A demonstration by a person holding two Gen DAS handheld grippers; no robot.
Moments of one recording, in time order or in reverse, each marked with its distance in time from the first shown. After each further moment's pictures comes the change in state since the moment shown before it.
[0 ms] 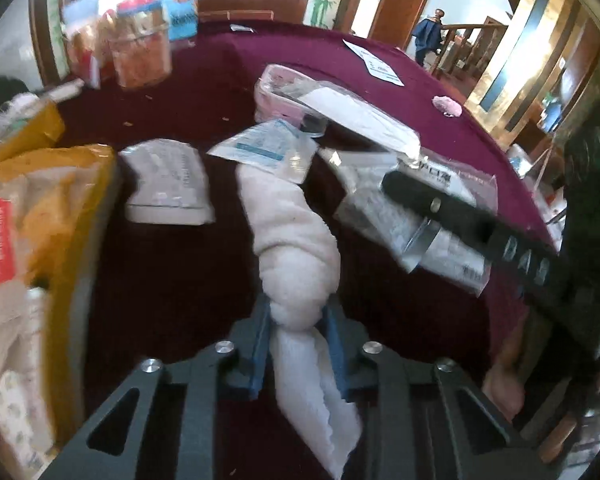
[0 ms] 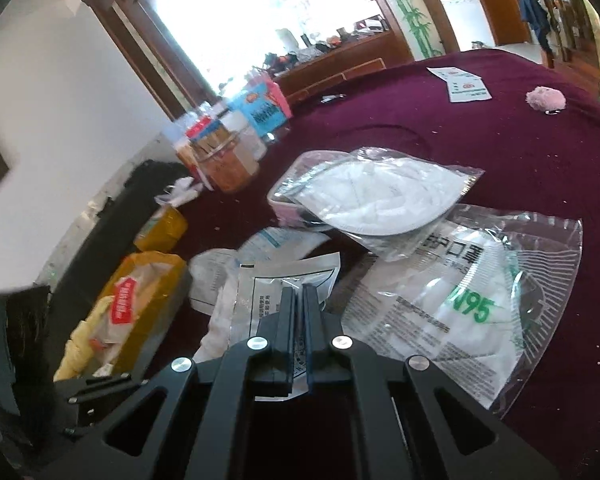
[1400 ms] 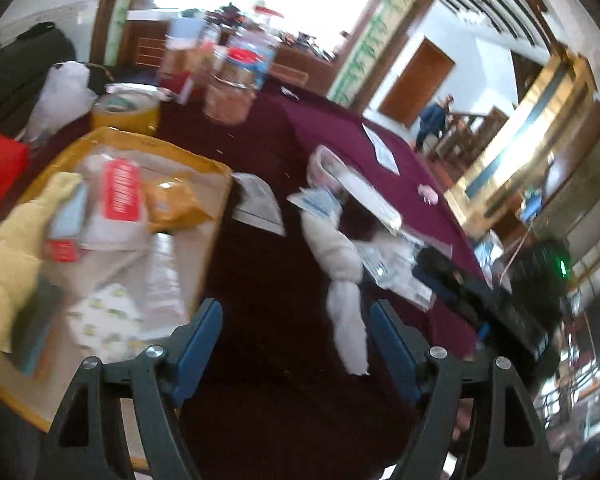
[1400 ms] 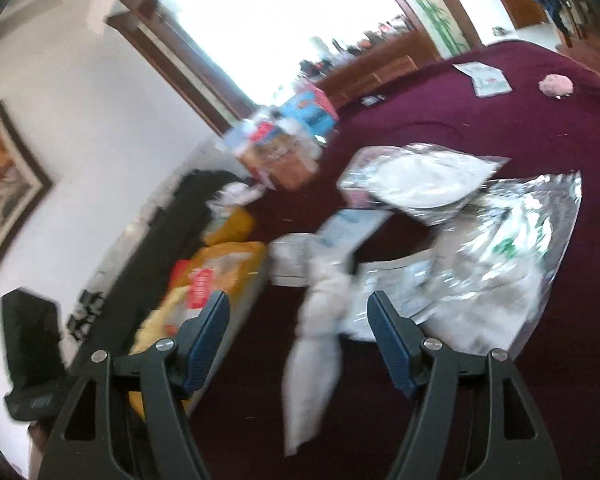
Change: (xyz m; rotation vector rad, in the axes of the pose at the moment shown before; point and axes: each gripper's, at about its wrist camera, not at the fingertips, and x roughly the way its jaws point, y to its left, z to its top) left arm -0.120 0.070 -0.049 -0.224 -0.216 -0.121; right arm -0.043 0.027 -0.014 0.047 0.009 0.126
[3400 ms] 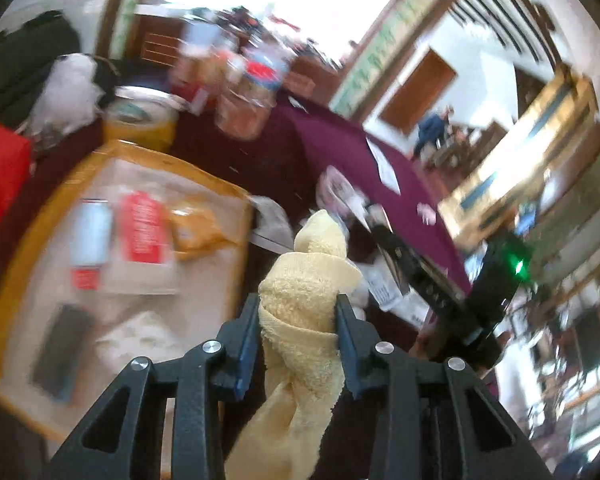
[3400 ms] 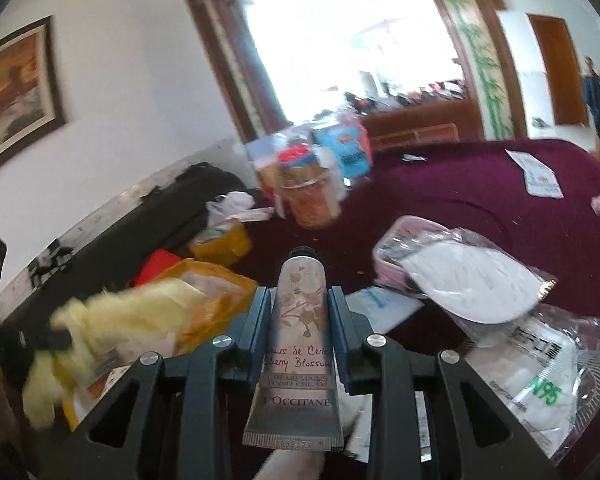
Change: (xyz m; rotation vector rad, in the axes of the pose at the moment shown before) left arm -0.021 0.025 0.027 -0.050 -0.003 -0.034; right arm 0.043 0.044 0.011 -0.337 -0.132 0.005
